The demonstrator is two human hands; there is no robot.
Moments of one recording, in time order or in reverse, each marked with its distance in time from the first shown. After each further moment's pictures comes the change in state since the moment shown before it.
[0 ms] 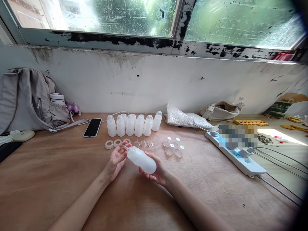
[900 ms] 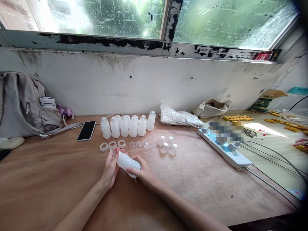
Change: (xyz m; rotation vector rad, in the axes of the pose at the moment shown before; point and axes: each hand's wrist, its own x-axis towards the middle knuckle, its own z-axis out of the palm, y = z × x) left_hand -0.009 -0.010 0.010 0.139 0.229 -0.018; right_hand 0.010 0.034 0.008 -0.737 0.253 -0.504
